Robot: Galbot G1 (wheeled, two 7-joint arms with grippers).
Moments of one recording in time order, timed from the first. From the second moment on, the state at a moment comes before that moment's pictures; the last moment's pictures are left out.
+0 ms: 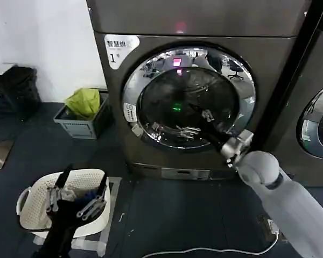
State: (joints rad) left arm 1.89 -1.43 -0.62 -2.57 -0.03 -0.13 0.14; right arm -0.56 0.89 0.01 1.80 0.69 -0.10 -0.22
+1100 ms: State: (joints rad) left arm 1.88 -1.44 -0.63 -2.56 -0.03 -0.13 0.14; right arm -0.38 1.02 -0.21 1.61 0.67 -0.10 -0.22
